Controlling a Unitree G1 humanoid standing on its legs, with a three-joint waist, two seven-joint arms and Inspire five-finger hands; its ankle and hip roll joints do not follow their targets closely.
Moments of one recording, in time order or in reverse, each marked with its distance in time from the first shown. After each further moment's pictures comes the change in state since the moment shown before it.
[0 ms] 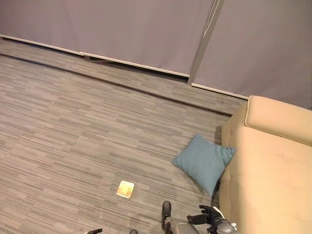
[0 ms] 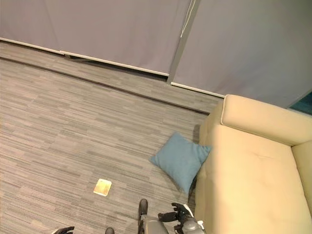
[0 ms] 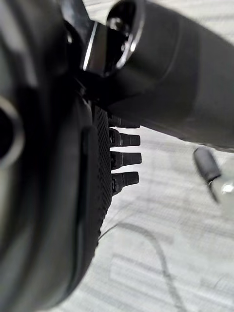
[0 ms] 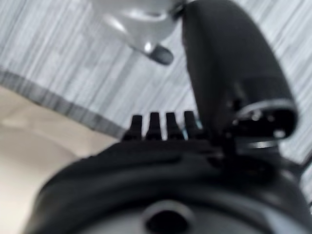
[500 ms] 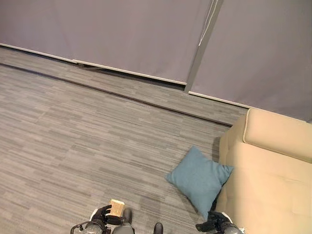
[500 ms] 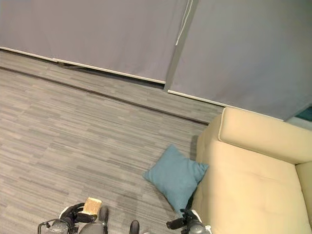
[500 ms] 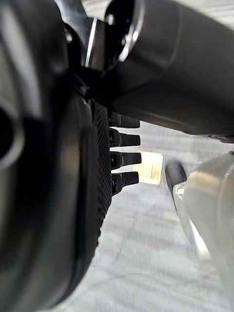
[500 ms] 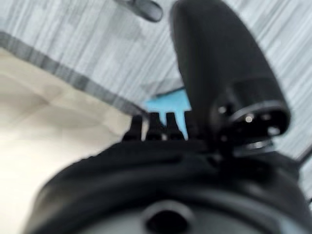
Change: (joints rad) left arm -0.079 -0.018 -0.008 -0.078 -0.016 -0.016 -0.003; right arm -0.022 -0.035 0.001 0.066 0.005 0.011 -0.020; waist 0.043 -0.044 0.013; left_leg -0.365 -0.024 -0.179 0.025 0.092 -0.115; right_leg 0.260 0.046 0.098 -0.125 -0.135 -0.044
